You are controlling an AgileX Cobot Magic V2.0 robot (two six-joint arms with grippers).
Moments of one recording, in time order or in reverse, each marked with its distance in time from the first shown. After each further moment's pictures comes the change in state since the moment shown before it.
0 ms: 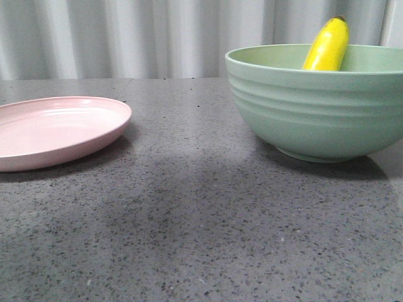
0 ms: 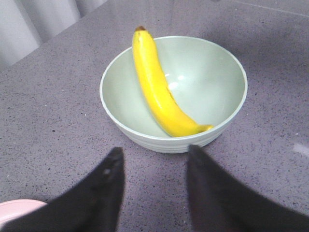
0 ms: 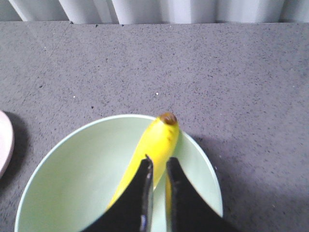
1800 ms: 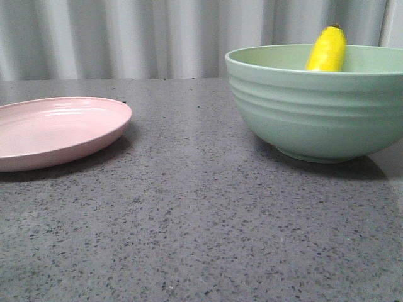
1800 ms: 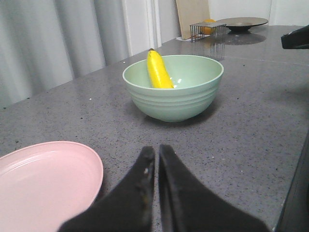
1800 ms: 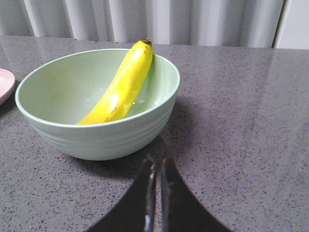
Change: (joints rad) left arm 0.000 -0.959 0.666 0.041 -0.068 -0.047; right arm 0.000 -1.022 0.722 -0.102 -0.039 -0.007
